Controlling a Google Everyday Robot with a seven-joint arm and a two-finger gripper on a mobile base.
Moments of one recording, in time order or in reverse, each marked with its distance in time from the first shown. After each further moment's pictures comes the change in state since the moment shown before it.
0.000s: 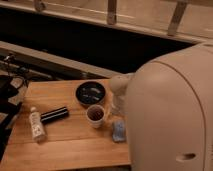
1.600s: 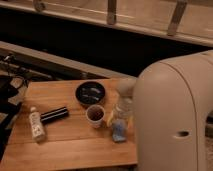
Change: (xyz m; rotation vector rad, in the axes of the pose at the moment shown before) arm -0.007 -0.014 0.045 -0.054 0.068 -0.127
